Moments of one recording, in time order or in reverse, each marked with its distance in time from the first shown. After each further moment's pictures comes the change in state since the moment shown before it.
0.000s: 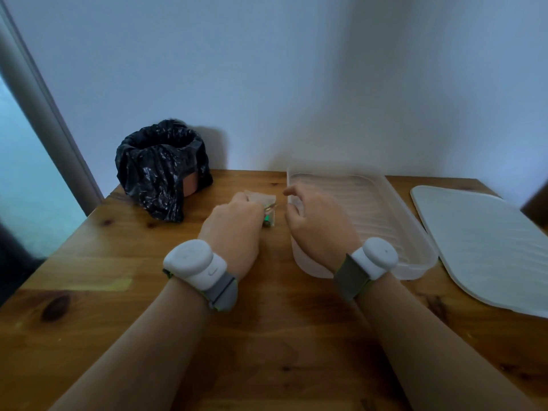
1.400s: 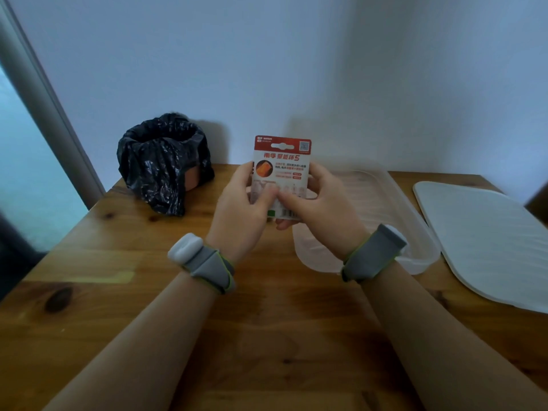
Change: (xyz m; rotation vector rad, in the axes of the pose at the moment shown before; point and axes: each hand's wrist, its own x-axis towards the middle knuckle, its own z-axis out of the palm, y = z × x) left_hand 0.010 -0.001 0.018 -1.160 0.269 0.024; right_hand 0.001 -0.001 -0.009 0.900 -0.094 0.041
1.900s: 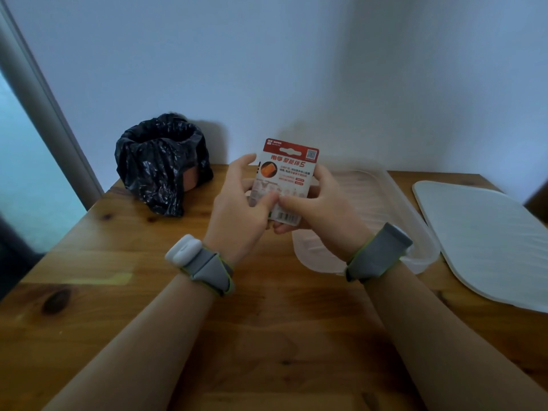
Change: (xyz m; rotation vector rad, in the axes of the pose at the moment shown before) left_hand -0.003 0.000 -0.001 0.026 0.025 -0.012; right_hand 0.001 -0.001 -0.004 0.110 -0.020 0.116
